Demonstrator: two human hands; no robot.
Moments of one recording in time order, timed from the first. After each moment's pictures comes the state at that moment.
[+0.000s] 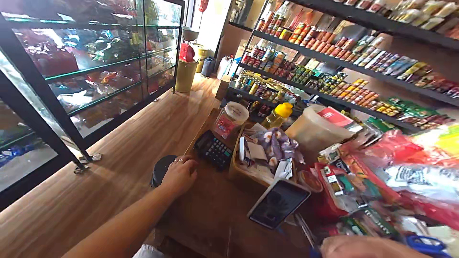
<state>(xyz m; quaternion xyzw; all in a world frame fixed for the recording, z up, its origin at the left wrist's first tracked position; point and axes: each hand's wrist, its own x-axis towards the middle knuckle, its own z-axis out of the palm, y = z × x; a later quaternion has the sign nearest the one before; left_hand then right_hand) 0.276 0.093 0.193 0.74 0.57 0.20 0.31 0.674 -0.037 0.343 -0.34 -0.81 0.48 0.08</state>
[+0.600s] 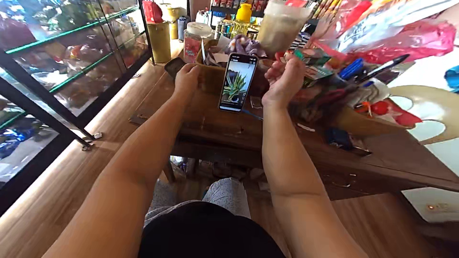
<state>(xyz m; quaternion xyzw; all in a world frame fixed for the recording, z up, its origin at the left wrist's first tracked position) 0.393 0.040 0.196 0.58 0.42 0.53 0.45 0.623 -0.016 0.209 -0.39 -0.41 0.14 0.81</state>
